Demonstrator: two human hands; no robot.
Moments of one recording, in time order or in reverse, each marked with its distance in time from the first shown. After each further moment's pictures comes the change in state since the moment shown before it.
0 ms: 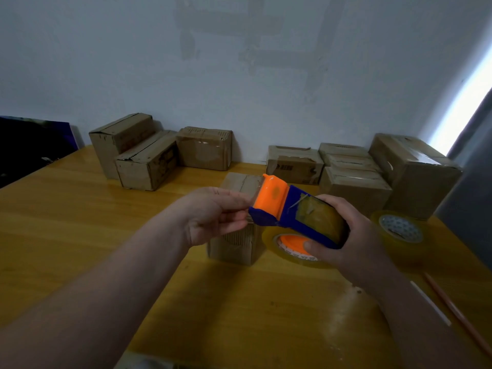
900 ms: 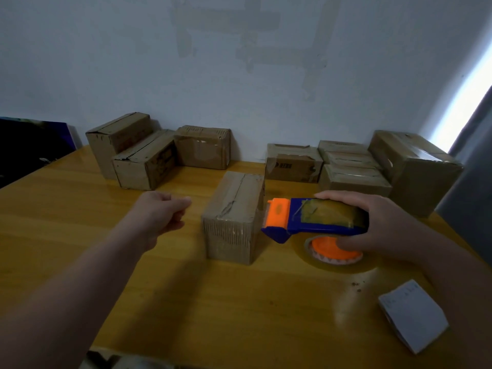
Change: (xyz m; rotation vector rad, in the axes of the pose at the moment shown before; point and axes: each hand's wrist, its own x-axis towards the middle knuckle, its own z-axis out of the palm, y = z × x) left_hand 0.007 -0.019 -0.065 0.255 0.542 0.151; right_hand 0.030 -0.006 -0.058 -0.357 -0.438 0.138
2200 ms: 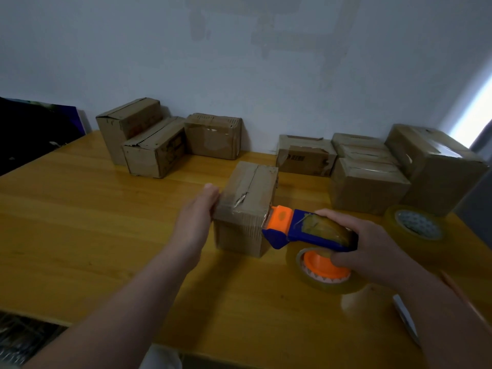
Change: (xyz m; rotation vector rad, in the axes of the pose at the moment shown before) left_hand -0.030 -0.024 0.042 -0.162 -0.050 0.161; right_hand 0.005 0.008 0.060 0.179 0.032 0.174
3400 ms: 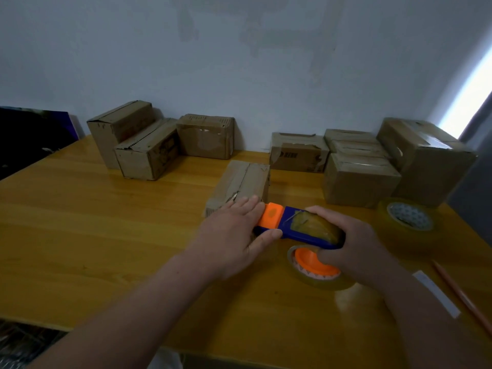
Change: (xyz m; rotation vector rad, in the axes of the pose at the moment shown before) left_hand -0.018 0.005 0.032 1.299 -0.427 0.586; right_hand -0.010 -0.004 0.013 -0.005 0.142 -0.005
